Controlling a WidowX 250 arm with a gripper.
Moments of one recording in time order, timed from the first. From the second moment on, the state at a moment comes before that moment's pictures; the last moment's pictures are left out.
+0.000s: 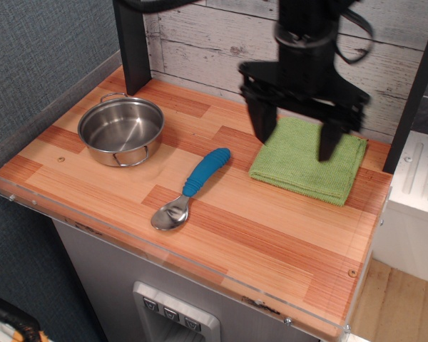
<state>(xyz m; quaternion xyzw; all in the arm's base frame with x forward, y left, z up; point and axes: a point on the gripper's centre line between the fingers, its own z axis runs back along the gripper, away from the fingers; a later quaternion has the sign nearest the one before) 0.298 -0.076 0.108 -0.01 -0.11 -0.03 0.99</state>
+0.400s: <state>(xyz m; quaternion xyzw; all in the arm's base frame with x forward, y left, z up) 0.266 -0.113 0.126 -0.02 -0.12 -0.09 0.99</state>
